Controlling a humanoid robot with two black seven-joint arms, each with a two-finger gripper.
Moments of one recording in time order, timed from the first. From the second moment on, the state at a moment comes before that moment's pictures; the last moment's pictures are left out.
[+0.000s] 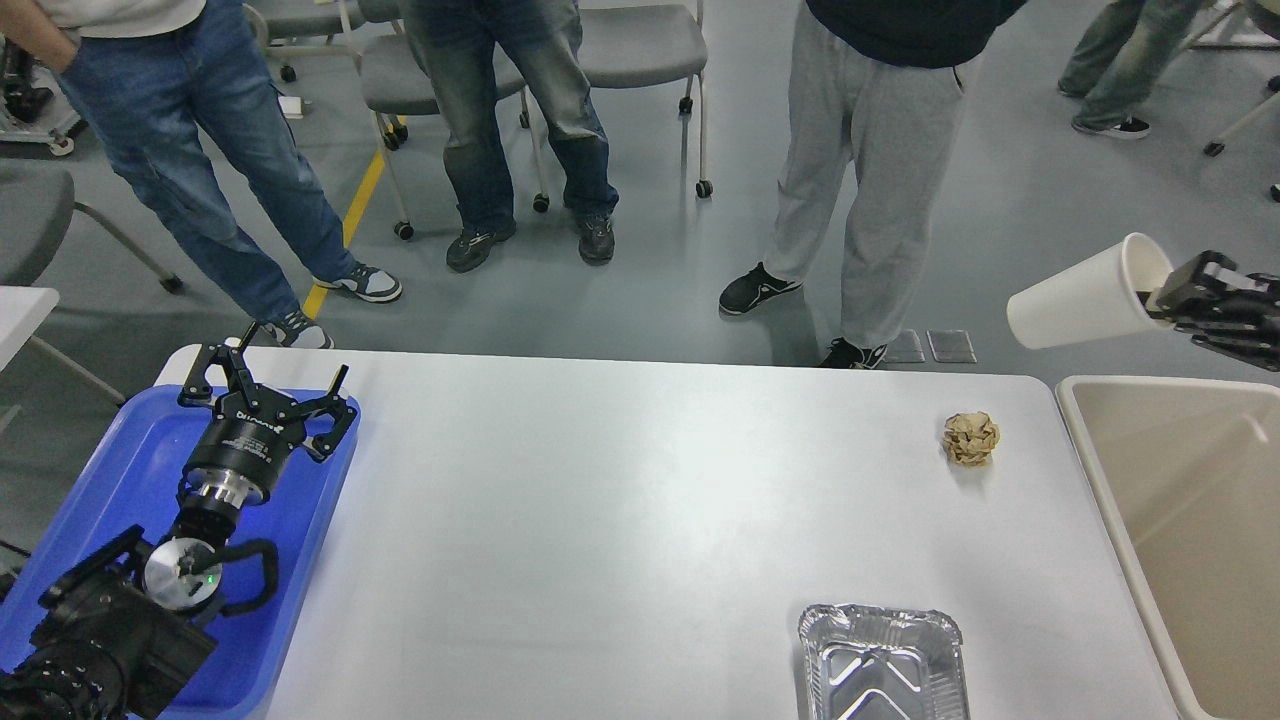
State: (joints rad) left arm -0.57 0.28 -0.94 -0.27 -0.13 -0.79 -0.32; right arm 1.23 -1.21 0.08 1.23 -0.73 0.48 0.11
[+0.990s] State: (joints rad) left arm -0.57 0.28 -0.94 -0.27 -0.13 -0.79 -0.32; right arm 0.99 -0.88 0.06 0.54 -0.08 -0.11 0.07
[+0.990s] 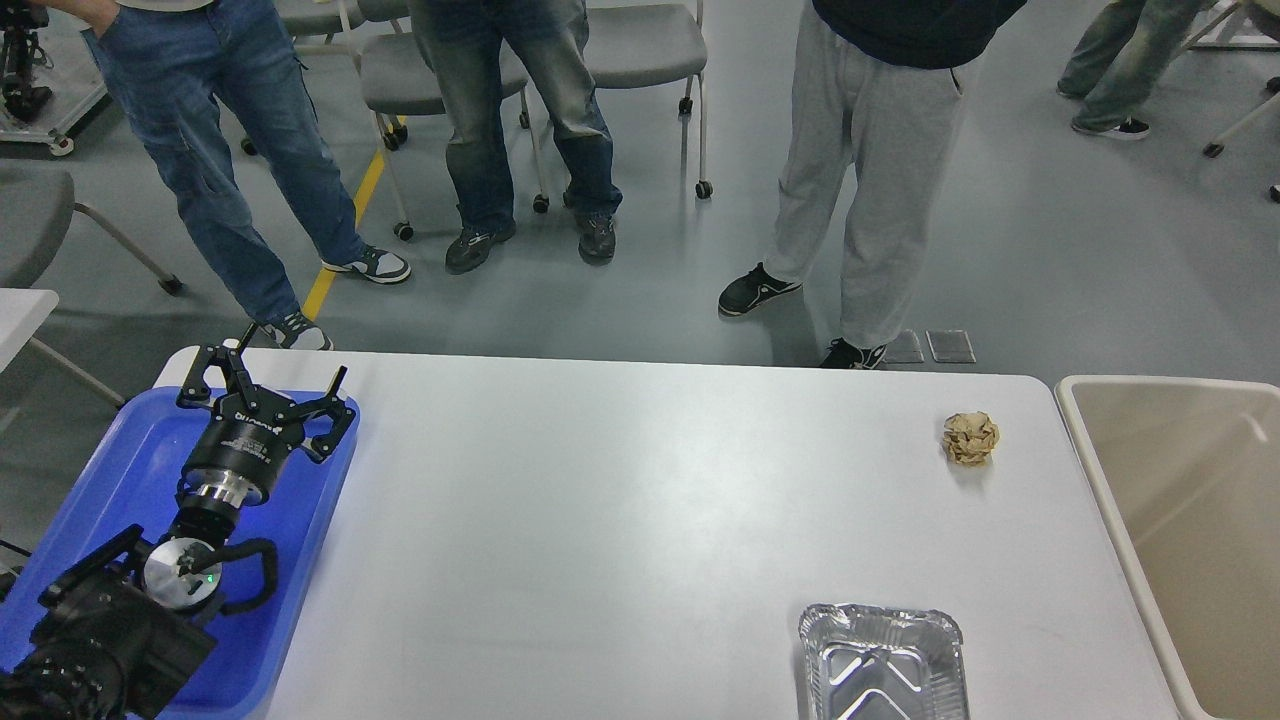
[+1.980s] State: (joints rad) left arm -0.57 0.28 -0.94 -0.27 -0.13 -0.79 -0.32; right arm 0.70 -0.43 0.36 0.06 0.18 -0.28 -0.04
